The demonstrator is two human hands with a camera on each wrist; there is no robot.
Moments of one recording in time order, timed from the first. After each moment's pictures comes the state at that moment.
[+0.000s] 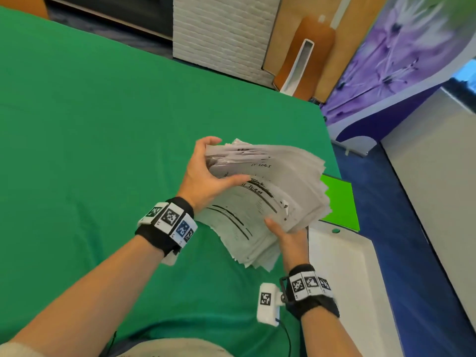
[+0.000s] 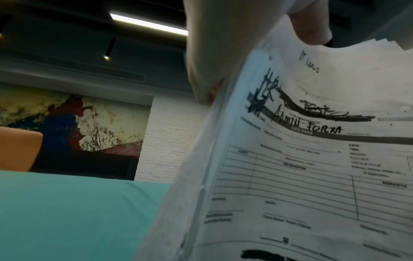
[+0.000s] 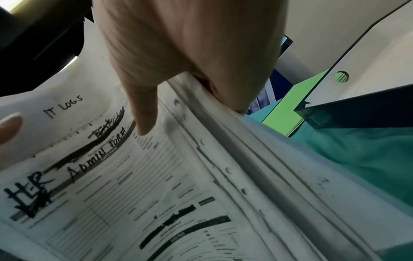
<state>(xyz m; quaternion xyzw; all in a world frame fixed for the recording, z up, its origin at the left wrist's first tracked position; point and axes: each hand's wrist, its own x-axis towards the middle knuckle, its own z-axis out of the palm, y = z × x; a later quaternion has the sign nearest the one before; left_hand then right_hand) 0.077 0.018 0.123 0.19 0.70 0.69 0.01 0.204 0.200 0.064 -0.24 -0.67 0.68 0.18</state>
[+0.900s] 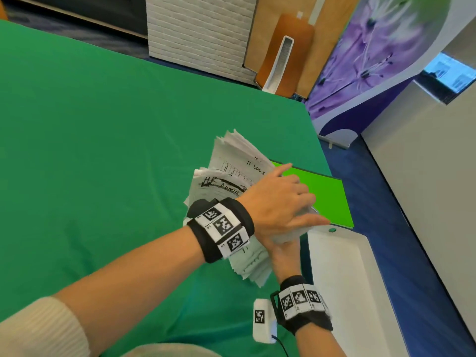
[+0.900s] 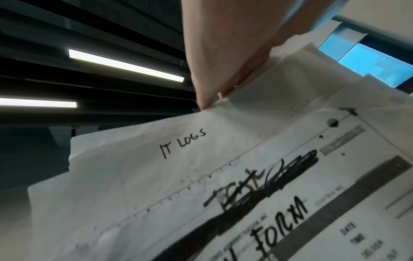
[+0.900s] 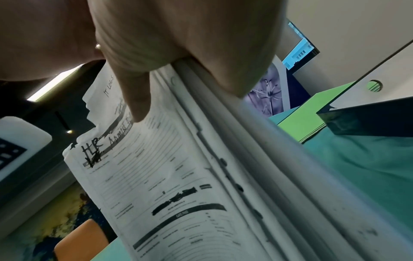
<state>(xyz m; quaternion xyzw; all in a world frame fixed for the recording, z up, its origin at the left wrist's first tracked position) 0.087 0.094 0.161 0.63 0.74 0.17 -0.15 0.183 0.173 0.060 -0.24 -0.74 0.58 0.23</state>
